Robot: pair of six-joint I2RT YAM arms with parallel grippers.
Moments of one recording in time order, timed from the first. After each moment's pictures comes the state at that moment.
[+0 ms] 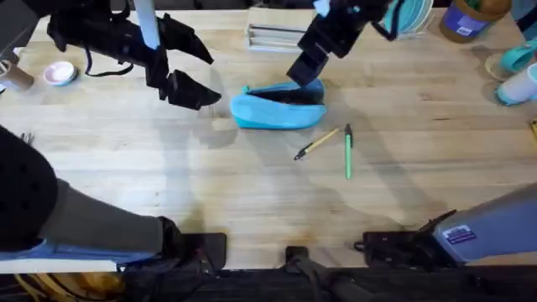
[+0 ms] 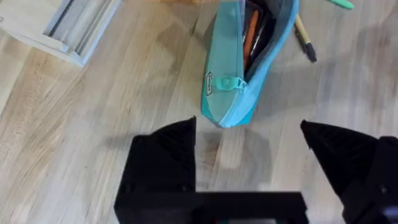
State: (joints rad) left arm 0.20 1.68 1.39 -1.26 0.87 1.42; right arm 0.47 1.74 1.73 -1.14 -0.12 -0.46
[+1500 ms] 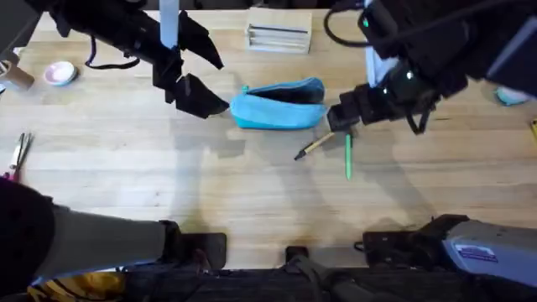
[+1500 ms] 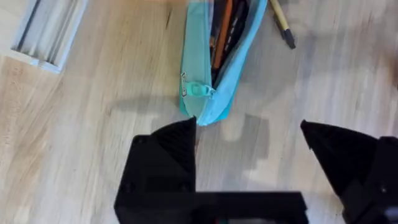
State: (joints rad) left arm 0.06 1.58 1.42 -1.33 0.72 1.34; right arm 0.47 1.41 1.15 -1.15 0.20 0.31
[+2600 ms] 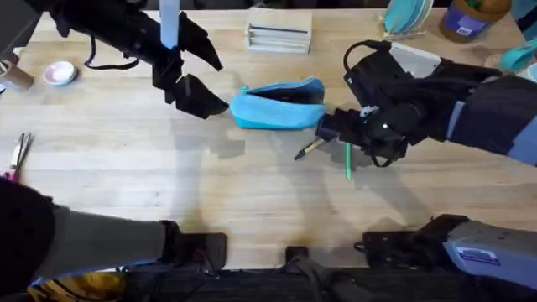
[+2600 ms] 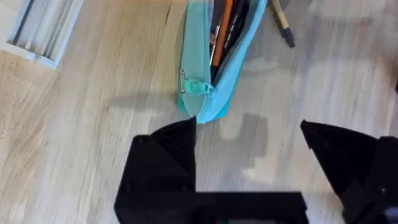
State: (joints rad) left arm 0.06 1.58 1.42 -1.33 0.71 1.33; right arm 0.50 1.36 0.79 -0.79 0.14 0.87
